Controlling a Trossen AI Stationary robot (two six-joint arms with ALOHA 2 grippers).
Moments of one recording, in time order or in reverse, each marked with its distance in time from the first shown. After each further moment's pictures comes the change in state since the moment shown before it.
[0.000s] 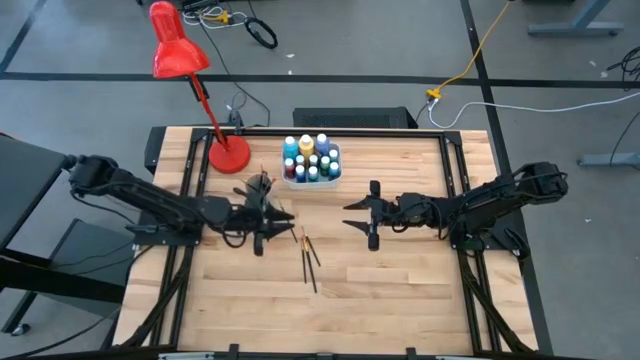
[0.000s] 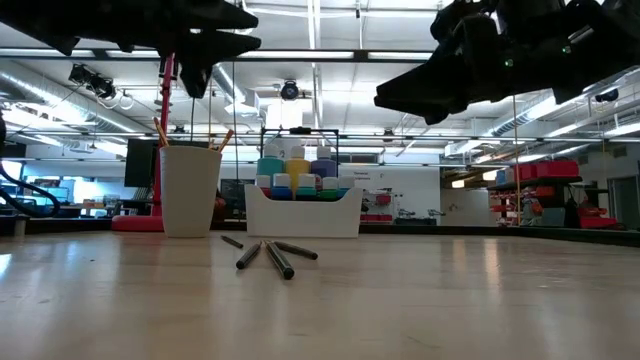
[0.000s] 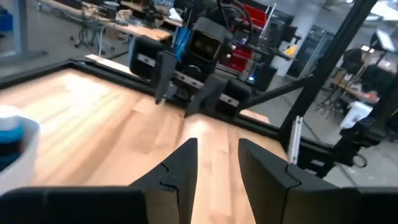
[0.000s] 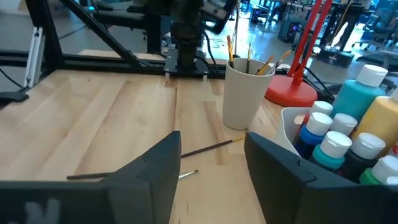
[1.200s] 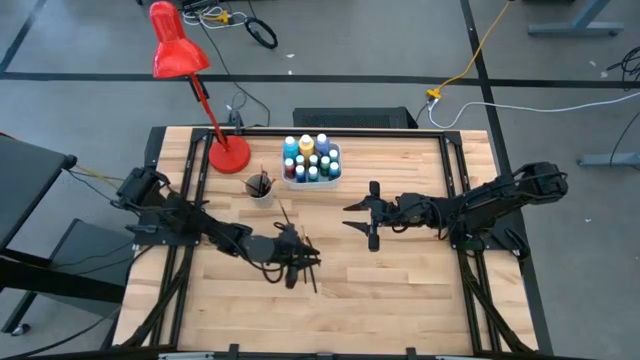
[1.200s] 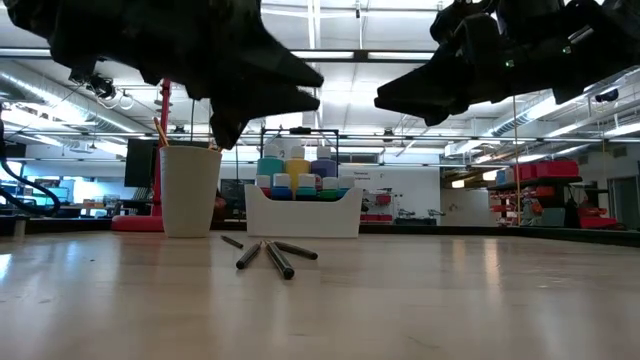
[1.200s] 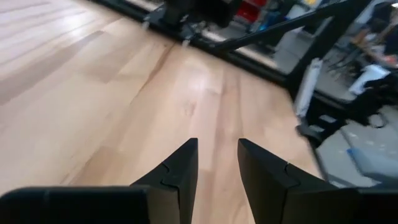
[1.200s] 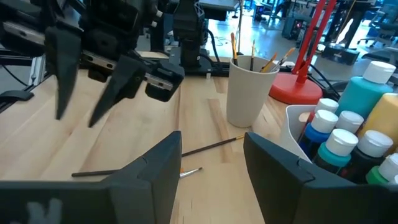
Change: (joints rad) left arm -0.151 0.550 0.240 0.074 -0.083 -0.171; right arm 0.000 0.000 0.001 -0.011 -0.013 0.007
